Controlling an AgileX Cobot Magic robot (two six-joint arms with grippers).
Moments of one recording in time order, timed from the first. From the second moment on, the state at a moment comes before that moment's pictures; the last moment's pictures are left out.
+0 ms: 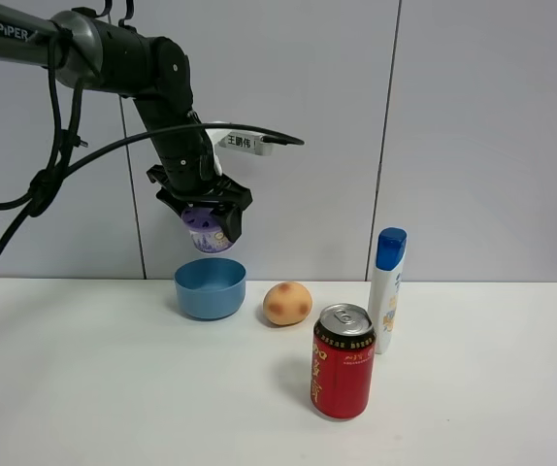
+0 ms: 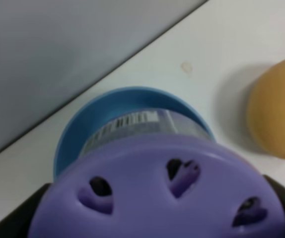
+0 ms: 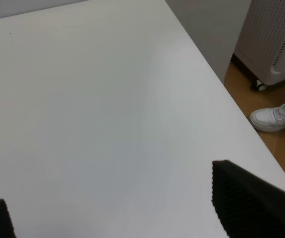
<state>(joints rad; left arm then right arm) -0.39 2.31 -2.10 -0.03 0.93 0.19 -0.08 0.00 -0.48 -0.06 1.06 0.09</state>
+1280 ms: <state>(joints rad) -0.38 2.43 -2.10 -0.06 0.86 0.30 -0.08 0.00 -0.48 -0.06 1.06 0.09</state>
